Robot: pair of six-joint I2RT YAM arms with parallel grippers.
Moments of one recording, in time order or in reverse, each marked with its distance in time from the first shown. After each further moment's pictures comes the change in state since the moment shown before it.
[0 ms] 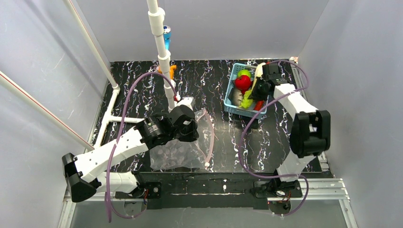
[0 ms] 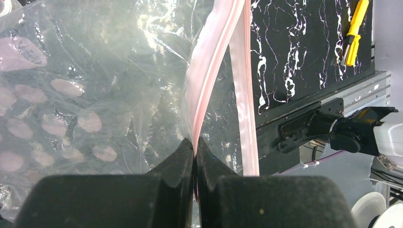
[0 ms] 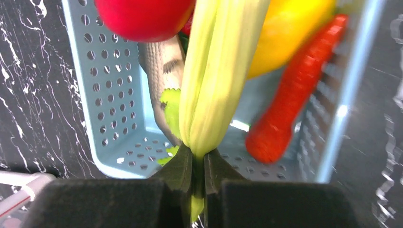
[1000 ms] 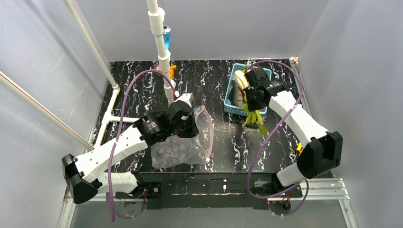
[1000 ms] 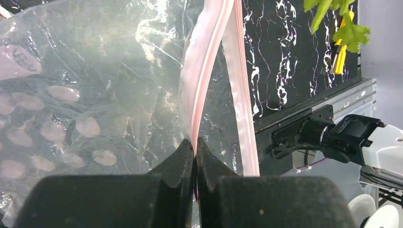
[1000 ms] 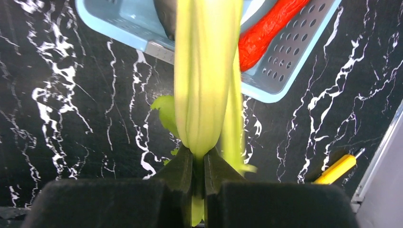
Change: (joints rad) left arm 0.063 0.003 0.000 0.045 0.052 0.036; right arm 0.274 -0.277 0.029 -0.417 0.290 -0.308
